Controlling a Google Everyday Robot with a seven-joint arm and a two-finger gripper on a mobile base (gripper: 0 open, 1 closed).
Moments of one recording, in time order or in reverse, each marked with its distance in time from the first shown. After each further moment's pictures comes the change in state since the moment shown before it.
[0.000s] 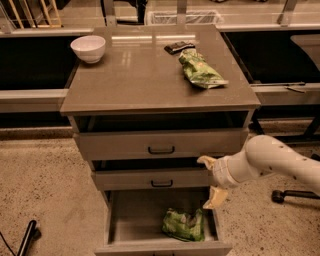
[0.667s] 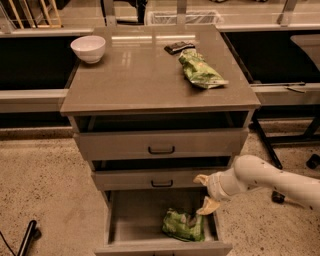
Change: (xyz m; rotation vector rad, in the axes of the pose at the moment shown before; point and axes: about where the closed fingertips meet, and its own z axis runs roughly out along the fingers) arm 0.056 0.018 0.085 -0.034 -0.004 0.039
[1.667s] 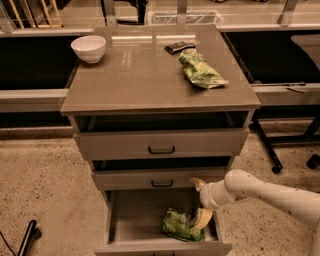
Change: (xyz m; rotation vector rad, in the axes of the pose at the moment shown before) arm 0.034 0.006 0.085 0.005 -0.044 0.036
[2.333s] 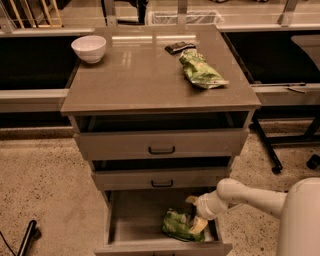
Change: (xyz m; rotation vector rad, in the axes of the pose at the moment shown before) arm 0.046 0.029 0.063 -0.117 0.031 0.045
